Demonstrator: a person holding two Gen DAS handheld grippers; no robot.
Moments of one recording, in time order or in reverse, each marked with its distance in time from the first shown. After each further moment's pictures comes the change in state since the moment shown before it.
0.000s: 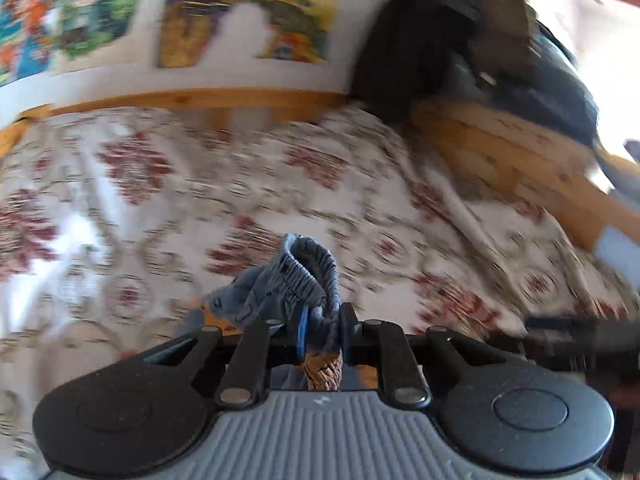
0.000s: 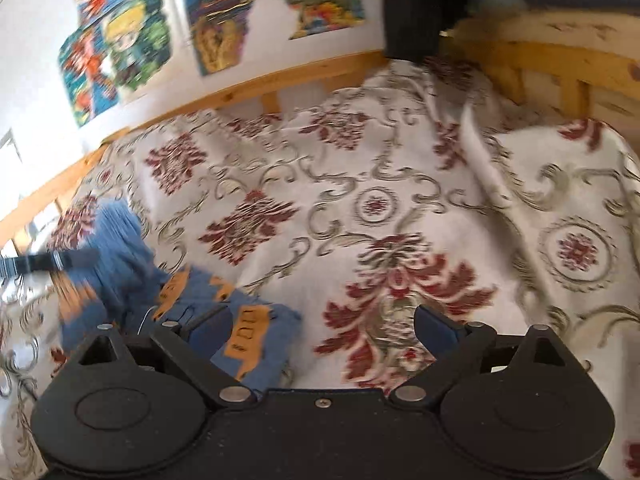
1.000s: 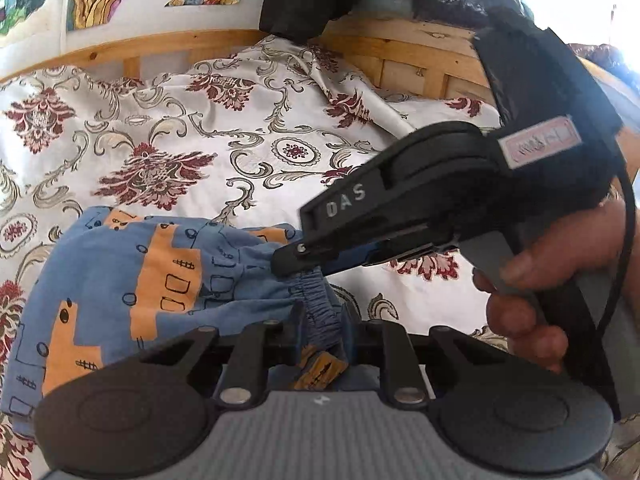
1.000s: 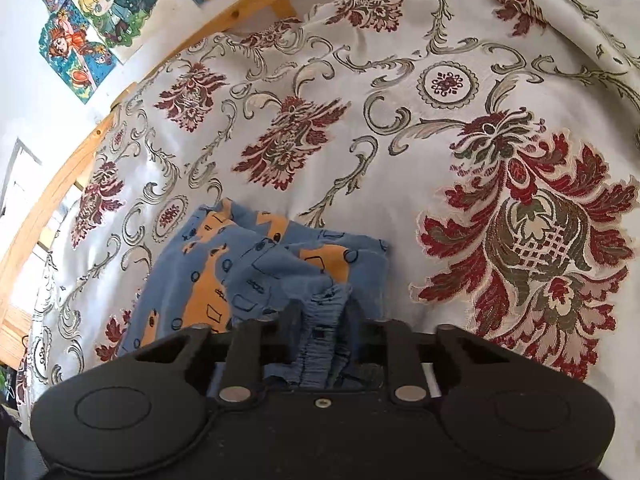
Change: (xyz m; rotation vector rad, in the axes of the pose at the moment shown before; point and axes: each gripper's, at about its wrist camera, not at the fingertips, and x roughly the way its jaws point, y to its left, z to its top) left arm 0.051 -0.059 -0.084 0.085 0.105 -0.129; right arm 0.090 0.030 -0.006 0.164 0.299 0.175
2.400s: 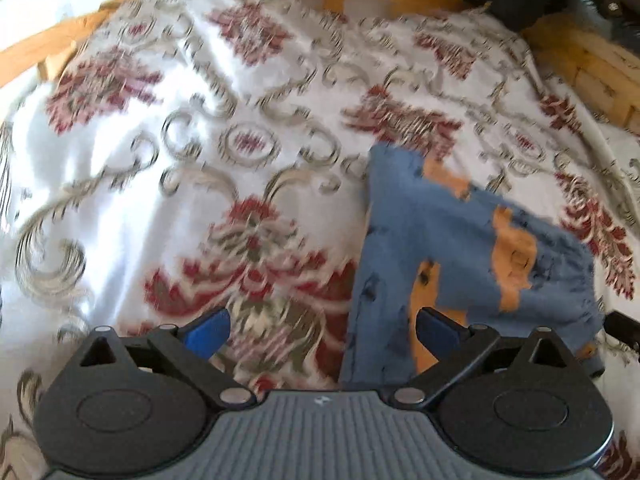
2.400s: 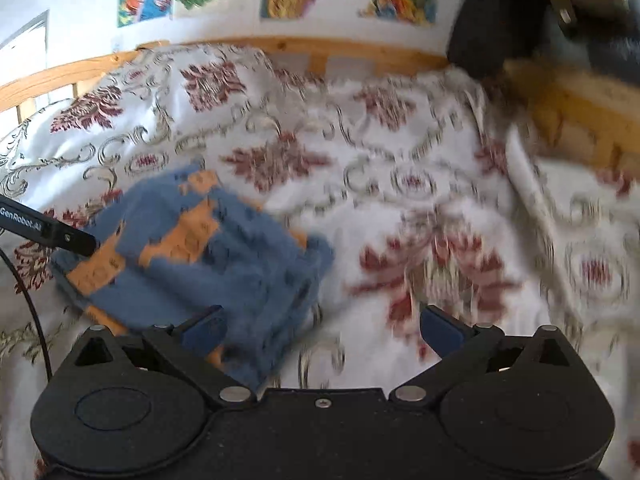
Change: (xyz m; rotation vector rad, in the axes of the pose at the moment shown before) left arm -0.049 0.150 -0.003 -0.257 0.145 0.380; right arm -0.043 0.045 -0.075 -0.498 -0.253 -0.325
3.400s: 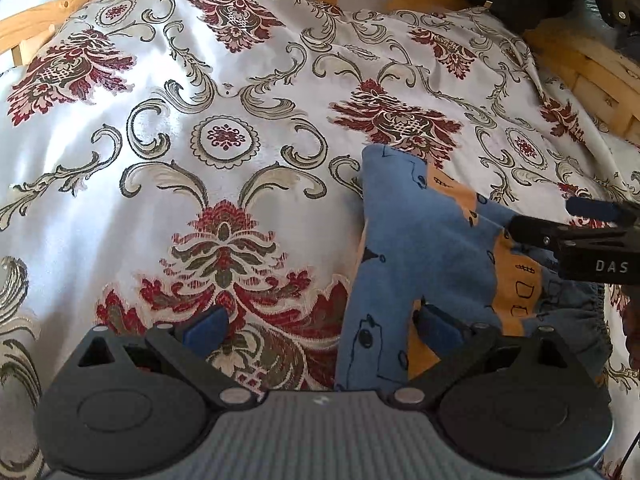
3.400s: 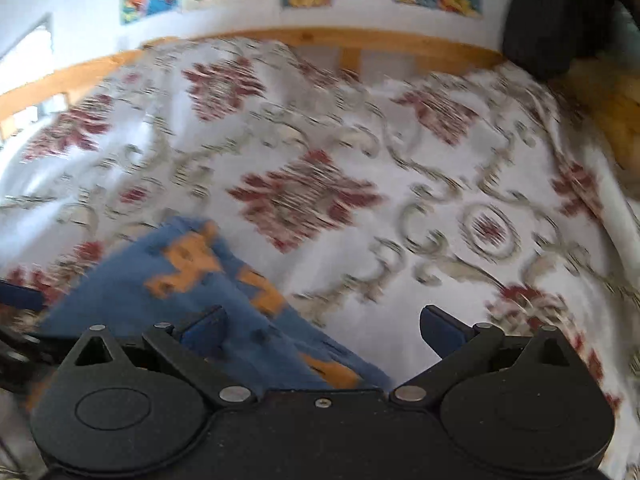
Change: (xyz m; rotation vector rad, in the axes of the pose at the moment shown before) left arm 0.038 0.005 0.010 -0.034 0.040 -0.059; right arm 0.114 0.005 0.067 0.028 0.036 0.077
